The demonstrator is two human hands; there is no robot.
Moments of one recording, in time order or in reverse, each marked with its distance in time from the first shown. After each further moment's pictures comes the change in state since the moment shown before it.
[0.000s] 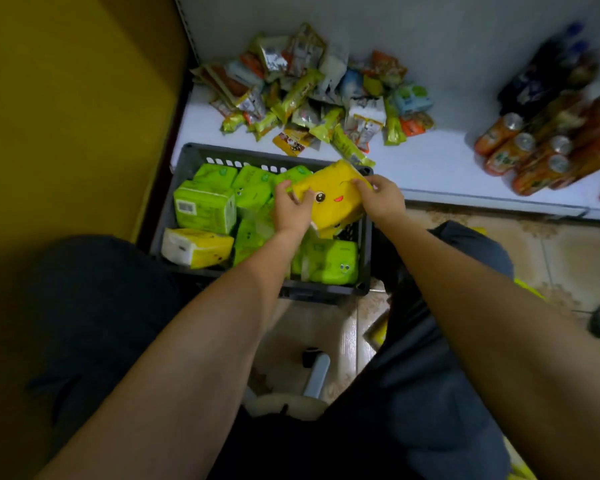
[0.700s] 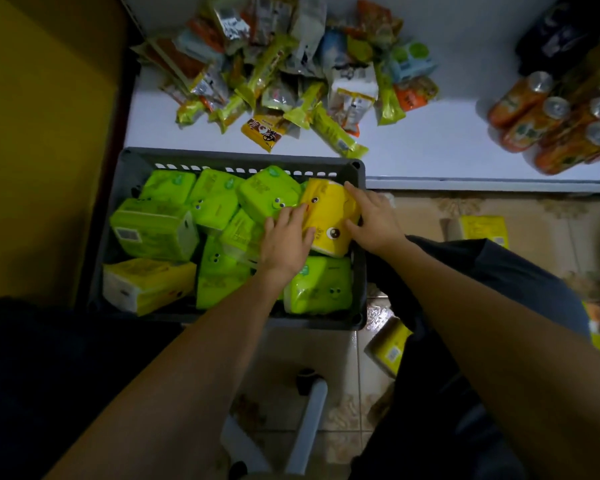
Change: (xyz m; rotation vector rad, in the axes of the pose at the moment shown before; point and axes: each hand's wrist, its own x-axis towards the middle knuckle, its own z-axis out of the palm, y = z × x) left_hand 0.062 -0.061 0.047 1.044 -0.210 0.415; right_hand 0.081 0.089 0.022 -0.443 -0.193 -0.213
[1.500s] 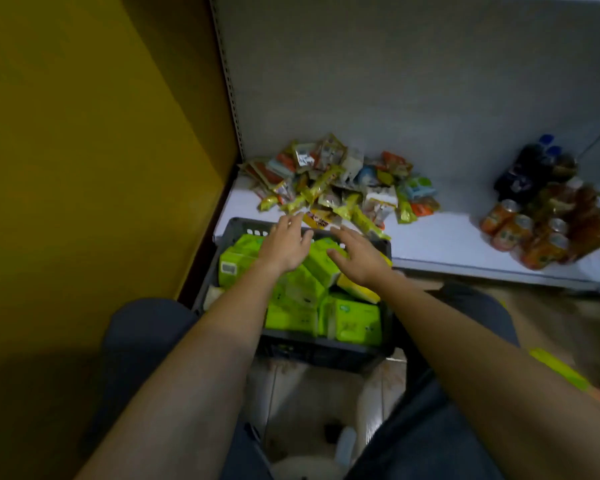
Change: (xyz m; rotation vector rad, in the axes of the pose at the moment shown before) left_hand -0.085 -0.034 -0.176 -0.083 0.142 0.055; right_hand -0.095 -0.165 -0.043 -0.029 0.066 -0.268
